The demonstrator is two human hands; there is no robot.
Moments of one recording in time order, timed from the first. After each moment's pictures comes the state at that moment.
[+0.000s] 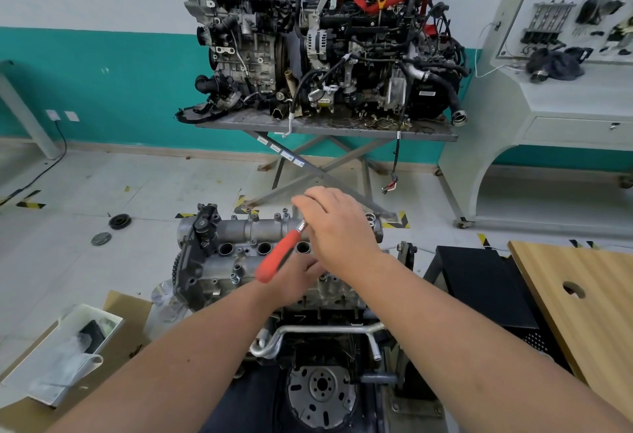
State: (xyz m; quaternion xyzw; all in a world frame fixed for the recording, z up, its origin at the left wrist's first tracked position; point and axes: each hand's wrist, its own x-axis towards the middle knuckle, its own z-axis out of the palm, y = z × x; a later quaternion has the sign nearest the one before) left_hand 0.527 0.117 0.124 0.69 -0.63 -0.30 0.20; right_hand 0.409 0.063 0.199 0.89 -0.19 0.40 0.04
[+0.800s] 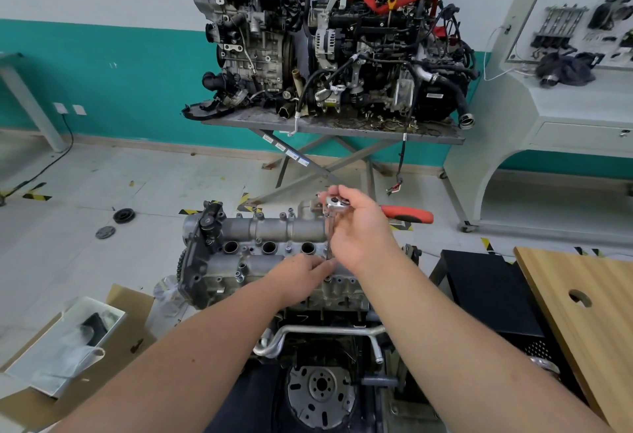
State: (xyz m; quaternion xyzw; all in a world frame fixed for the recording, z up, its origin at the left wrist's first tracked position) left_hand 0.528 0.118 0.126 0.73 -0.59 -0.32 0.17; right_hand 0.420 0.068 0.227 0.25 -0.31 0.42 -0.82
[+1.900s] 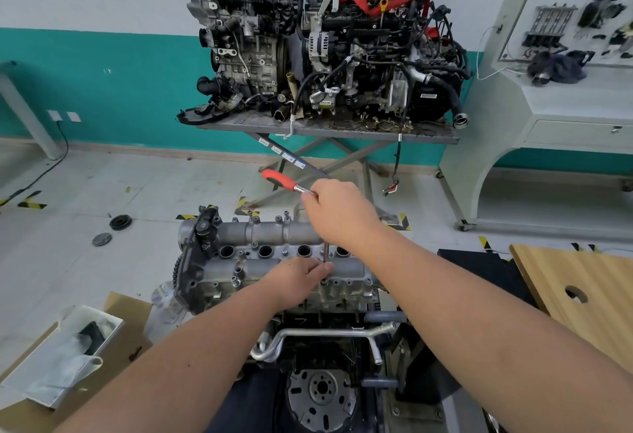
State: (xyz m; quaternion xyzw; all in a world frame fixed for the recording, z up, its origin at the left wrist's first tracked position) left_hand 0.529 0.116 0.123 0.73 -0.59 -0.31 0.18; right_hand 0.424 0.050 0.248 0.87 -0.42 0.18 -0.20
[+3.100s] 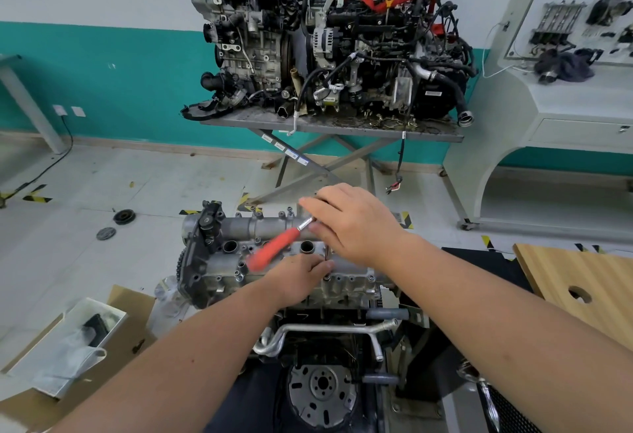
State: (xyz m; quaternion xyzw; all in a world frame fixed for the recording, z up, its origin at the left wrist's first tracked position) left_hand 0.529 0.117 0.119 0.72 -0.61 -0.29 0.18; right_hand 0.387 0.035 0.215 0.94 -0.05 0.32 0.10
